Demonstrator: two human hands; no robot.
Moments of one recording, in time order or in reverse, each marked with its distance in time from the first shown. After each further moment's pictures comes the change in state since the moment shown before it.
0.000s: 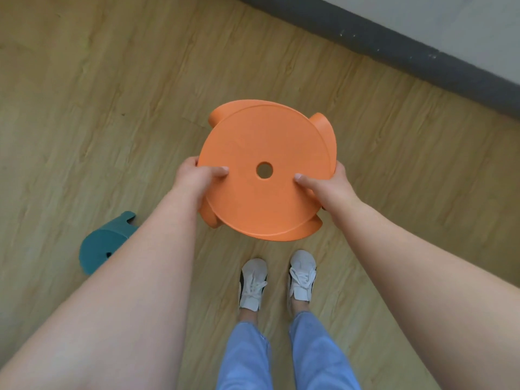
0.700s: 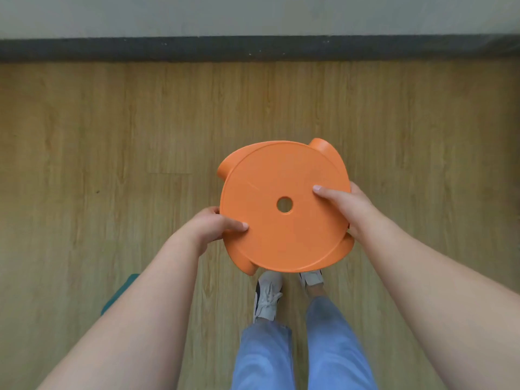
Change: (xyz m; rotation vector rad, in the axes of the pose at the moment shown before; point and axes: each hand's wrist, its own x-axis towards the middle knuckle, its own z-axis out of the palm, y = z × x) left_hand -0.101 -0.005 0.039 0.480 -0.562 0.006; right_hand -0.089 0.077 -0.105 0.507 0.200 0.133
